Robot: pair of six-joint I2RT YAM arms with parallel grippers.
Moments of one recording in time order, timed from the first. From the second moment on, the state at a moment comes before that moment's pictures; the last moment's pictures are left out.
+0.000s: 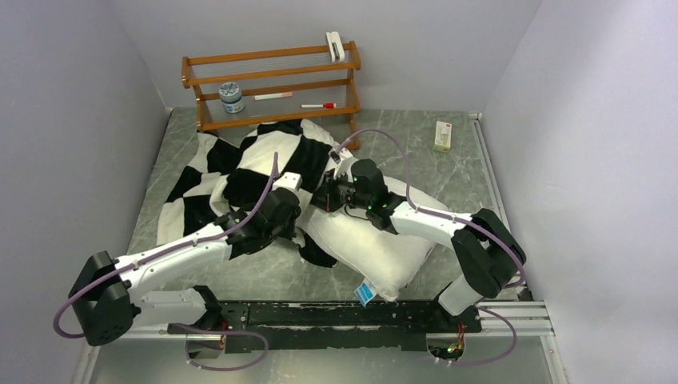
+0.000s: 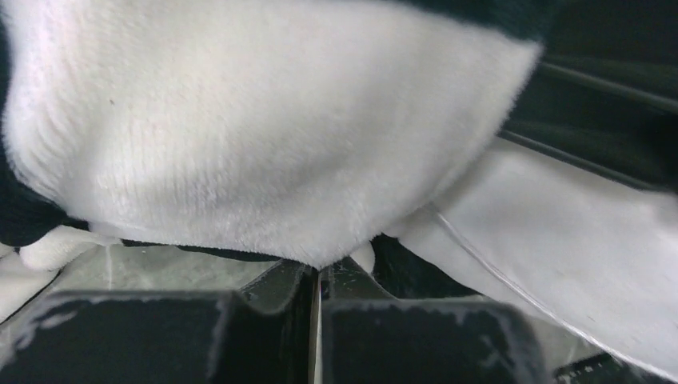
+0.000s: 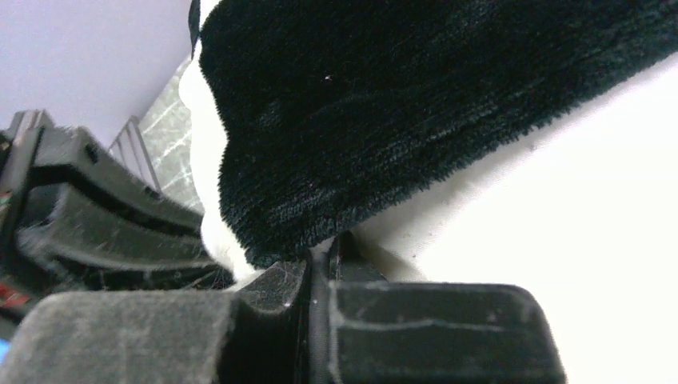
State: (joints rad) left arm -0.87 1.19 0.77 -0.37 -0.37 -0.52; right arm 0.72 1.56 0.86 0.36 -0.35 0.43
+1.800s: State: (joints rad) left arm -1.04 1.21 0.50 0.21 -0.30 -0.70; right arm 0.58 1.47 0.70 0.76 -0.47 0.76
